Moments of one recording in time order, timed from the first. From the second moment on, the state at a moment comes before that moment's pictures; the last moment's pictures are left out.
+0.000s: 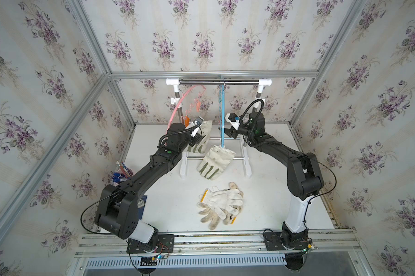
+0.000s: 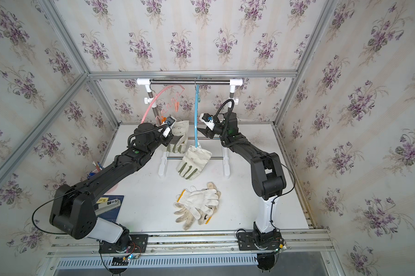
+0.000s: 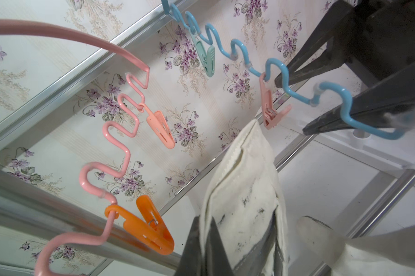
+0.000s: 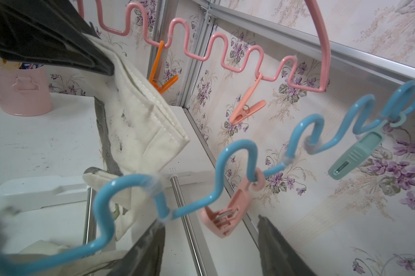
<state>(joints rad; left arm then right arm) -0.37 1.52 1.15 0.15 -0.03 0.48 0.33 1.96 1.46 0.33 -0.74 -0.51</state>
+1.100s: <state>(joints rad) -0.36 1.63 1.18 0.20 0.01 0.49 0.33 2.09 1.62 0.34 -0.86 -0.50</state>
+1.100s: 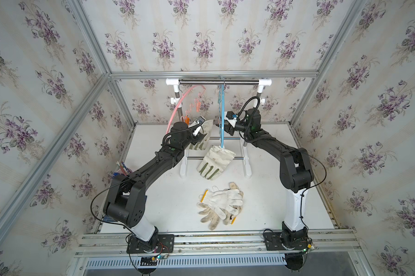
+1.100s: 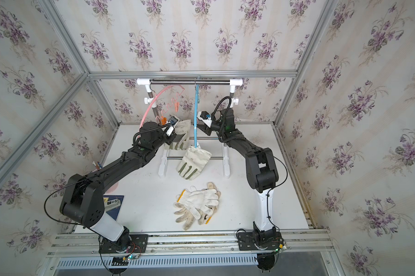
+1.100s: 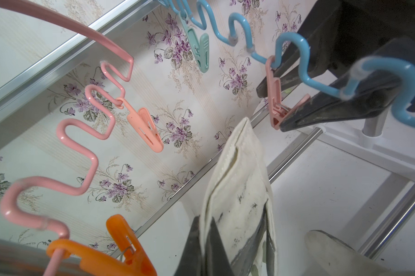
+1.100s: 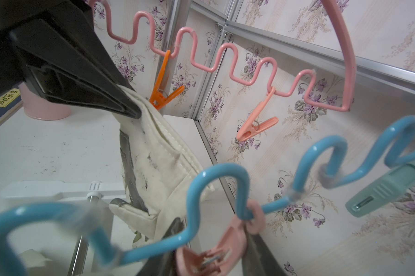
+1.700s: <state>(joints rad) -0.37 1.70 1.21 0.20 0.06 0.53 0.32 2.08 1.61 0.36 -0.88 -0.48</state>
